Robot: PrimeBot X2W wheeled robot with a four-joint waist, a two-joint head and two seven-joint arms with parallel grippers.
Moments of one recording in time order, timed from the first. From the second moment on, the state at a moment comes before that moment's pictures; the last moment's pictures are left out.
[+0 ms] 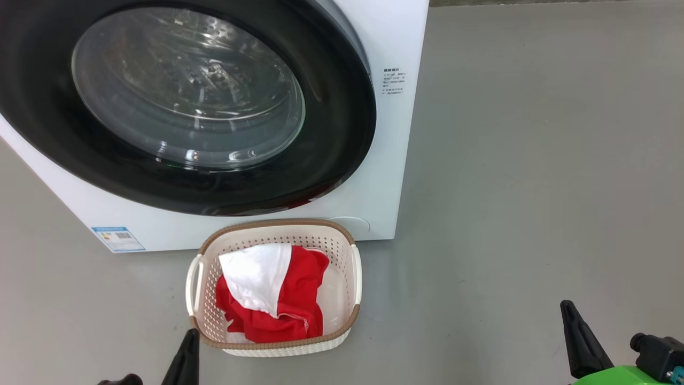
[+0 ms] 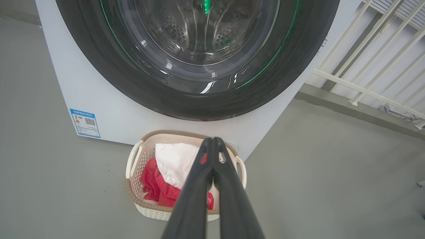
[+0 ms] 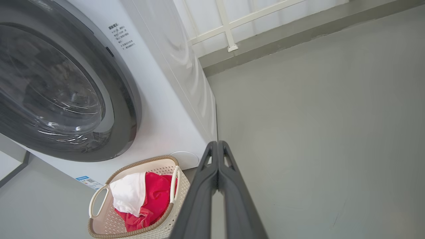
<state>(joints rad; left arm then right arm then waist) 0.04 0.04 -0.01 0.27 -0.40 -0.12 -0.21 0.08 -0.06 -0.07 0.31 0.52 0.13 -0.21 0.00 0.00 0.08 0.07</state>
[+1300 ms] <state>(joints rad) 0.02 0.05 0.00 0.27 -0.84 -0.12 -0.11 0.05 -0.06 -0.09 0.30 0.90 0.13 -0.10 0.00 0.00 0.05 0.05</state>
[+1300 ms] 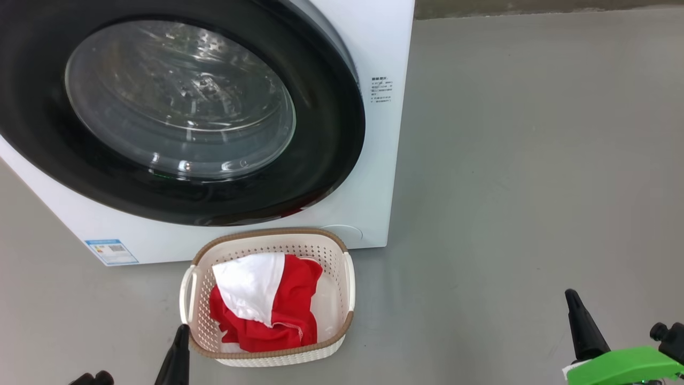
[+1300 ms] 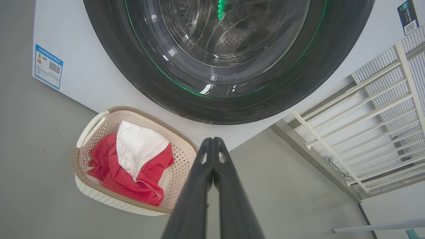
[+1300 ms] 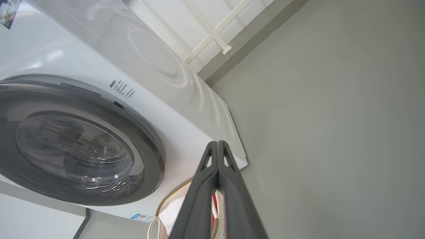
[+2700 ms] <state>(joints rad) -0.03 0.05 0.03 0.27 -1.30 -0.12 0.00 -0.01 -0.05 -0.11 0.29 1.32 0.13 0.02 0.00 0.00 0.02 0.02</state>
